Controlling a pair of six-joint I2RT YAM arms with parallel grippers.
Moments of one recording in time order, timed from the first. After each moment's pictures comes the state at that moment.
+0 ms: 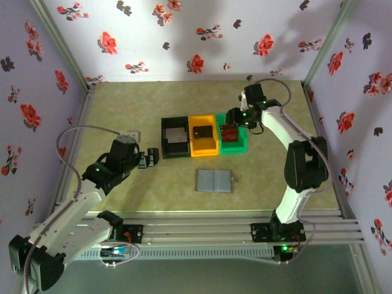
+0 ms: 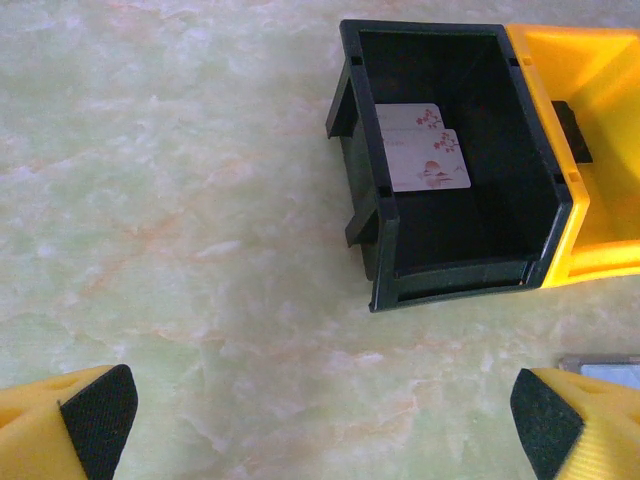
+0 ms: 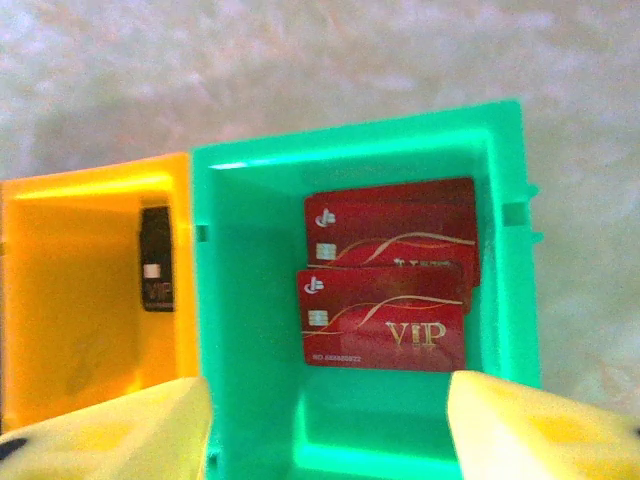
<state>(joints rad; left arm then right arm) -0.53 0.87 0.74 -0.59 -0.20 -0.40 0.26 1.75 1.43 -0.67 -0.23 0.34</state>
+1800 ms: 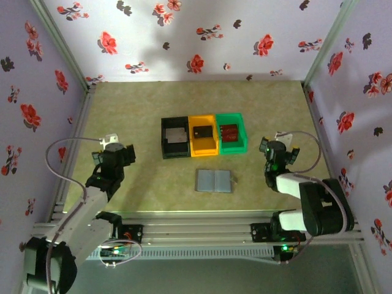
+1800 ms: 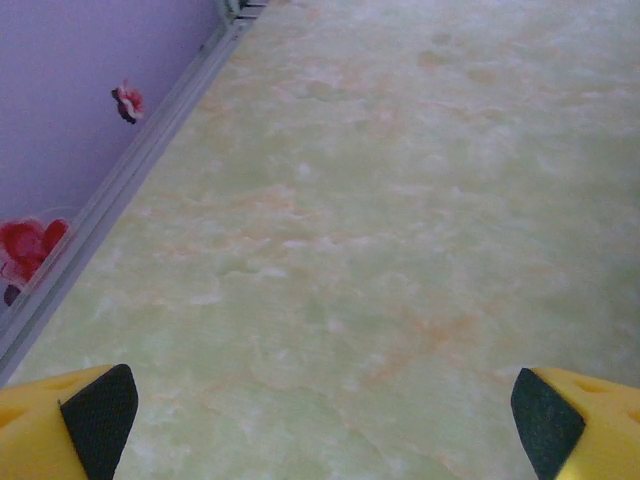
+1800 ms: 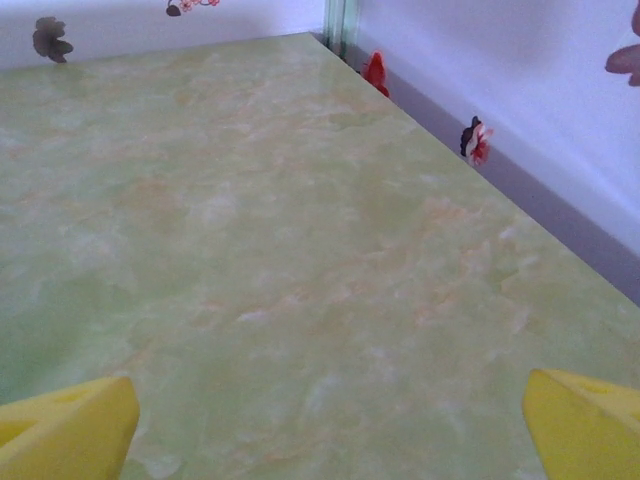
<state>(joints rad) -0.27 0.87 0.44 -0.14 -0.54 -0.22 0.16 1.35 0.30 0.64 0.55 0.15</state>
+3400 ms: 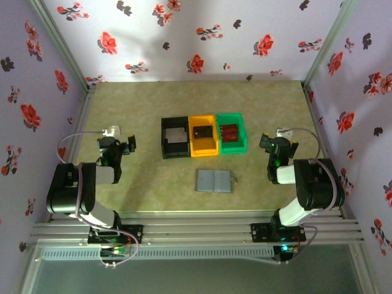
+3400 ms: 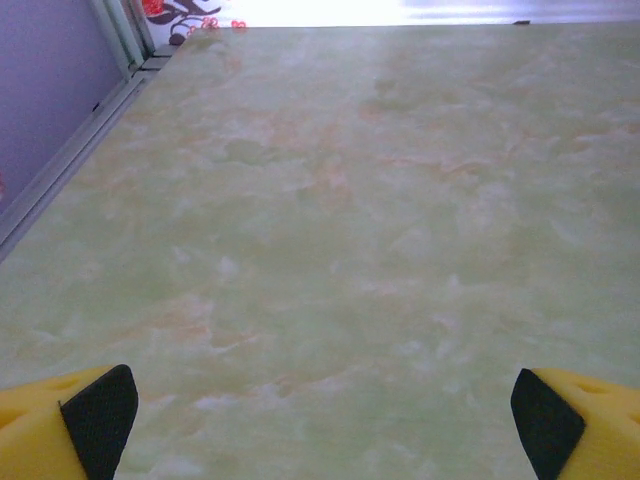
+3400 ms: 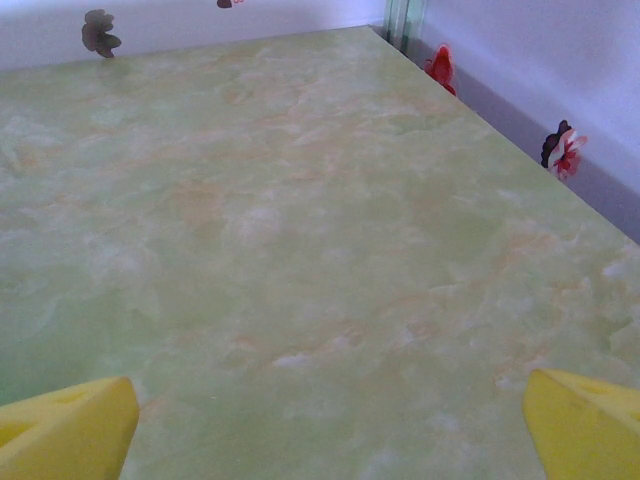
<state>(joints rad) -0.03 1.54 0.39 0.77 -0.14 0.01 0.05 1.56 0.36 0.82 0.34 0.12</state>
